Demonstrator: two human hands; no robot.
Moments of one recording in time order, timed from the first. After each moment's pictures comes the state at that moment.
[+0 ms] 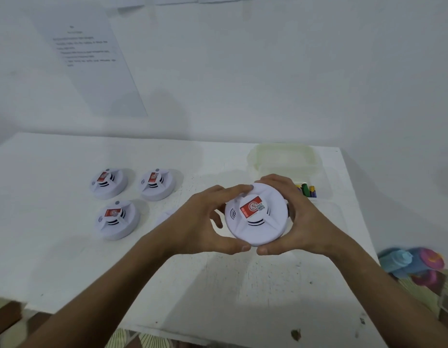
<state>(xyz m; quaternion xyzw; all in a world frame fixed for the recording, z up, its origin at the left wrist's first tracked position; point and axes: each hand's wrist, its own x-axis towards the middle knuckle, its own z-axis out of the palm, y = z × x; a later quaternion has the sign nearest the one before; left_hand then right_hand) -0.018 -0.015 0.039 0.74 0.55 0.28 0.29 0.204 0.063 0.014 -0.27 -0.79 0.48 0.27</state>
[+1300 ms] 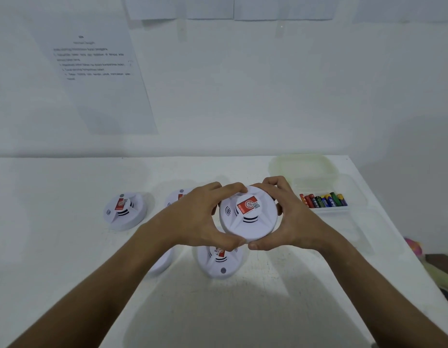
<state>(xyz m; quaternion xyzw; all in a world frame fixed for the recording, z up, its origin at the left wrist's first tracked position) -0.161 0.013 0.045 0.80 0.50 0.21 0.24 0.065 0.047 0.035 -0.31 -0.83 0.38 0.27</state>
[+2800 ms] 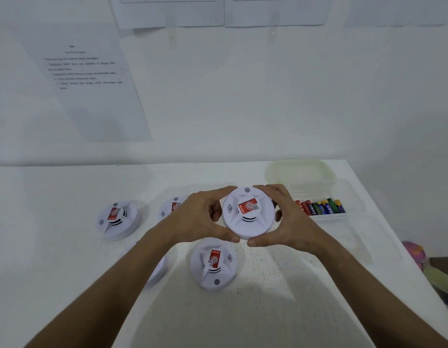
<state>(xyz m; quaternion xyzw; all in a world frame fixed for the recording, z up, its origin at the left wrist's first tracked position) -0.156 0.050 0.014 0.74 0.52 0.26 0.35 0.079 0.077 0.004 -0.38 -0.78 0.40 0.28</state>
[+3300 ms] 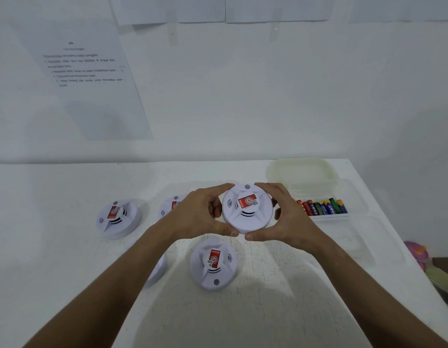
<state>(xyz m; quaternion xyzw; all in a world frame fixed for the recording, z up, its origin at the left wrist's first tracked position) -0.159 0.057 0.012 0.73 0.53 0.28 0.34 0.075 0.085 -0.005 -0.41 -0.76 0.41 0.29</state>
